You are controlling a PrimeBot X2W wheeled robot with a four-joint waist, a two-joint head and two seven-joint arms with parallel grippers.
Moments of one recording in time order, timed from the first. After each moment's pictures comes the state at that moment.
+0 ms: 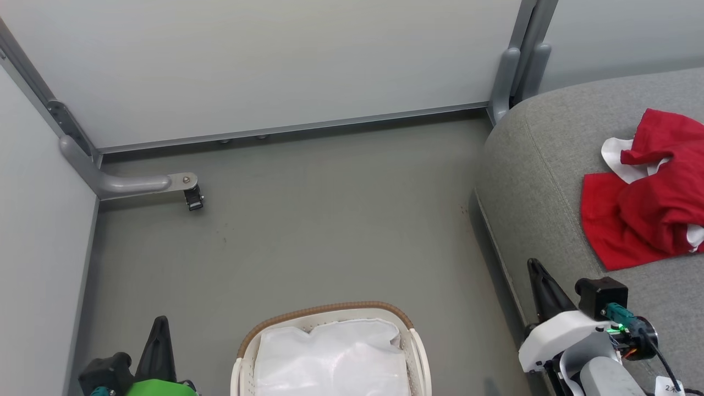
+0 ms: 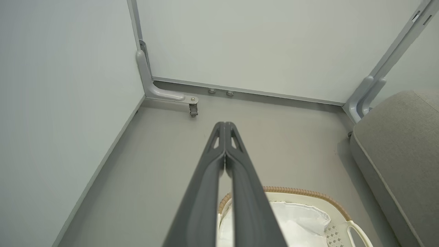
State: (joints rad) left arm 0.02 0.05 0.06 0.39 -0.24 -0.13 -0.25; right arm -0.18 -0.04 0.04 0.46 0.19 0.13 -0.24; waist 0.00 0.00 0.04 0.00
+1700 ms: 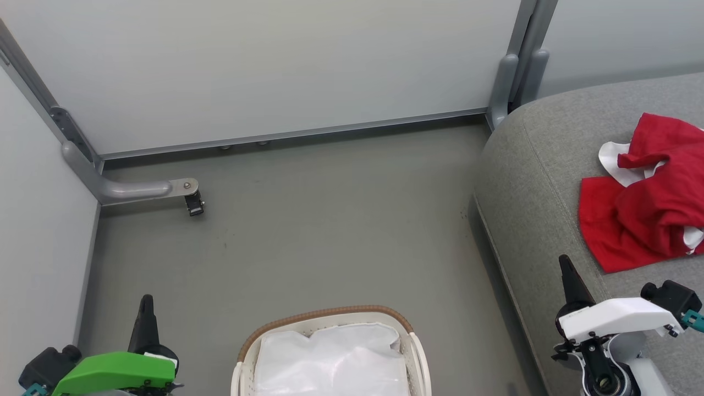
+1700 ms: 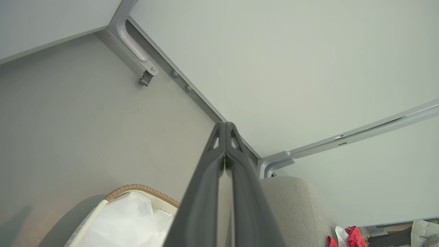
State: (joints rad) left arm -0.03 0.05 0.09 0.31 -1.00 -0.13 -0.05; right arm -0.14 -0.04 -0.04 0.34 0.98 0.13 -0.05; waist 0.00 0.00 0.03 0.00
